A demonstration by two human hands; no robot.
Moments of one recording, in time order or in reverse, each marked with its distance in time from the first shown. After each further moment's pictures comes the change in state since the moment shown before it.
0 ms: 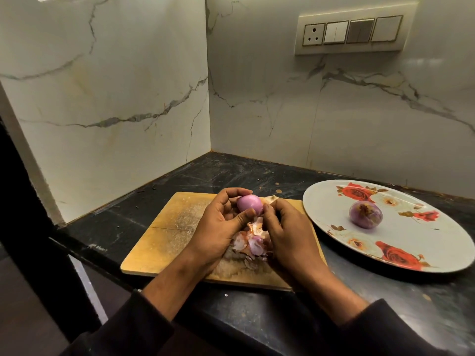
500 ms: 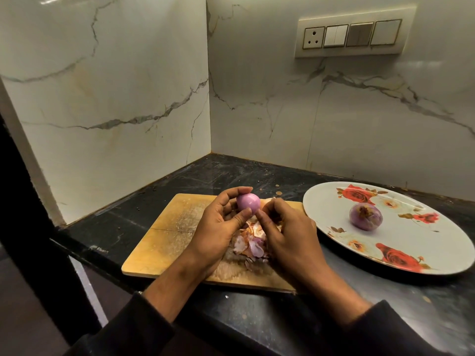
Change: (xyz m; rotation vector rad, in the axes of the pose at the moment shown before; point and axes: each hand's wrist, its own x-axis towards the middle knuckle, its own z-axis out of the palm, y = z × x) left_hand 0.001 -0.001 -0.002 -0.018 0.001 0.000; right_hand 0.001 0.010 -0.001 -0.103 0.042 -0.163
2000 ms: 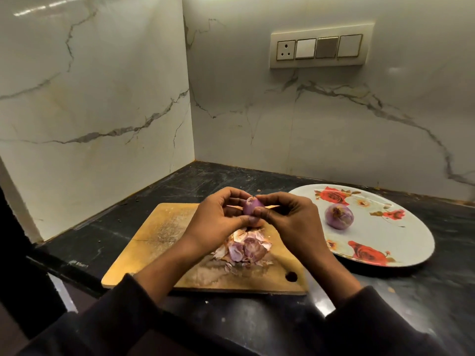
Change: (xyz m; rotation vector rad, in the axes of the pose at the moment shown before) left_hand 0.017 0.029 0.022 0.462 -0.158 0.087; right_hand 0.020 0.016 -0.043 0.299 0.037 0.048
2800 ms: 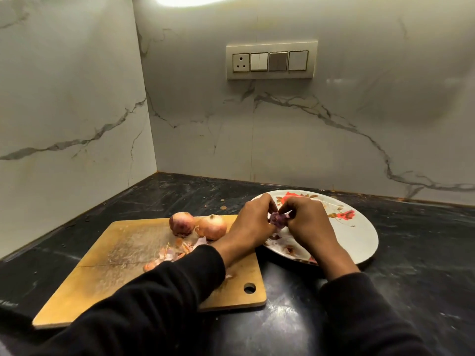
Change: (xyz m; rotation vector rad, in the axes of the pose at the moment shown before) left_hand 0.094 -0.015 0.139 0.489 -0.128 0.199; right_hand 0.024 0.047 -0.091 -0.643 0.076 0.230
